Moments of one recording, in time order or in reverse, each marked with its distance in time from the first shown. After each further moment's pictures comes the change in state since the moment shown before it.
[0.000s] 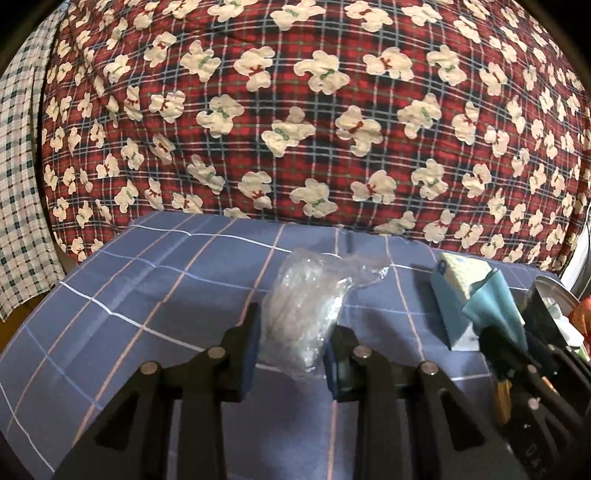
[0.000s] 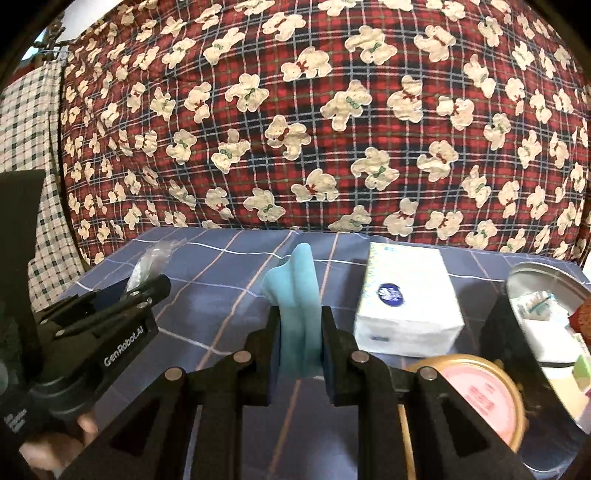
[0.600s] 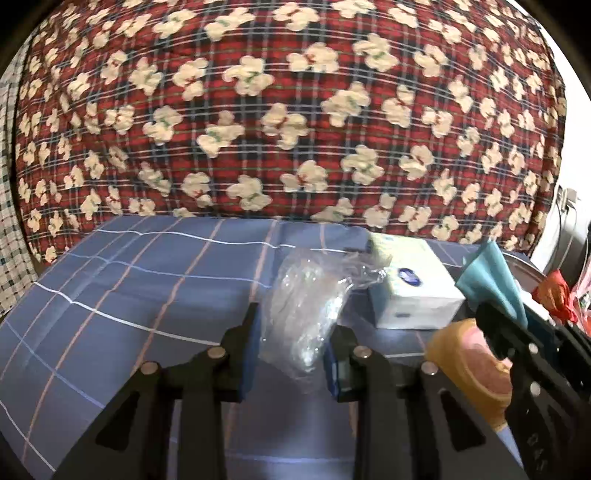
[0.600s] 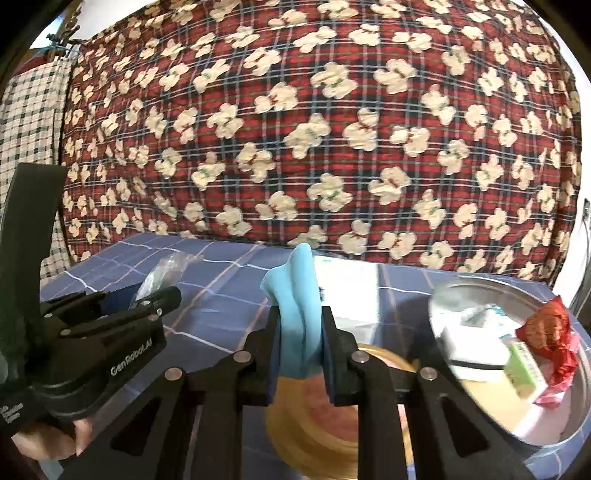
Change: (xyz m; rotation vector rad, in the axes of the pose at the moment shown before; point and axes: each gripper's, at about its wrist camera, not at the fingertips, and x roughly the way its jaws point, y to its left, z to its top) left arm -0.025 -0.066 -0.018 0.068 0.000 -0.110; right arm -0.049 -0.045 -0.017 -0.056 -0.099 -0.070
